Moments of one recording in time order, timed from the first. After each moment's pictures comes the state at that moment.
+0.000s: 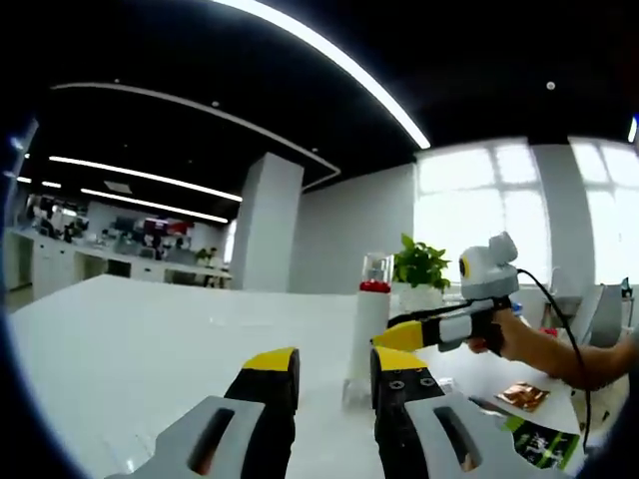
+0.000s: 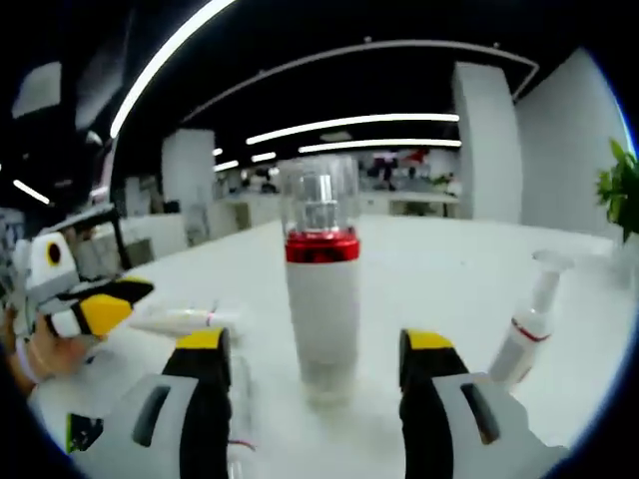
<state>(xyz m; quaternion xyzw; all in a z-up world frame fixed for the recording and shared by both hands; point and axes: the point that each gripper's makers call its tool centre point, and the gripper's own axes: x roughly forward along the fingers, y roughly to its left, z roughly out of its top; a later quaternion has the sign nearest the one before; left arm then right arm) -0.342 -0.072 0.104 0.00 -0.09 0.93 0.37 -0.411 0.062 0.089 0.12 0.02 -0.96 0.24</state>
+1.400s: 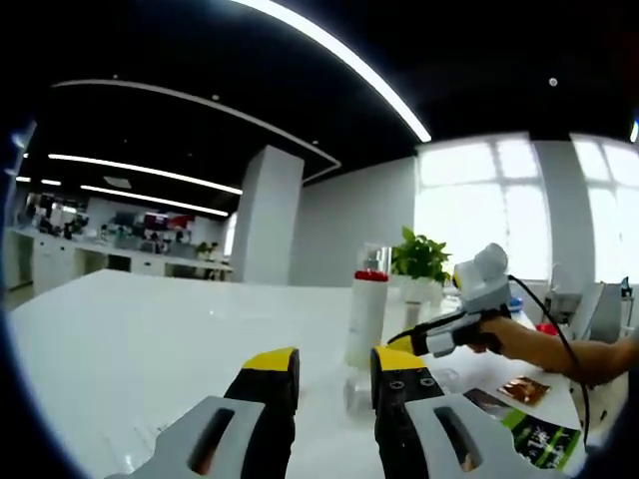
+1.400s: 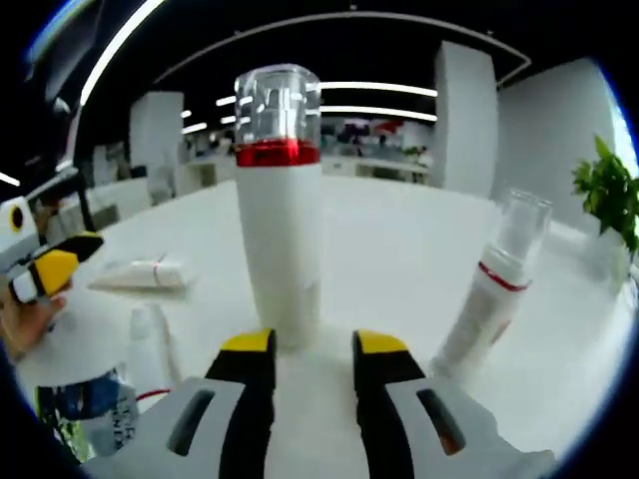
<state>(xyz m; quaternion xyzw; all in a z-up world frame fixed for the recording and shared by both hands) -0.344 -0.074 0.099 -0.01 -0.09 0.92 0.37 -0.408 0.090 0.050 0.19 0.04 -0.96 0.19</state>
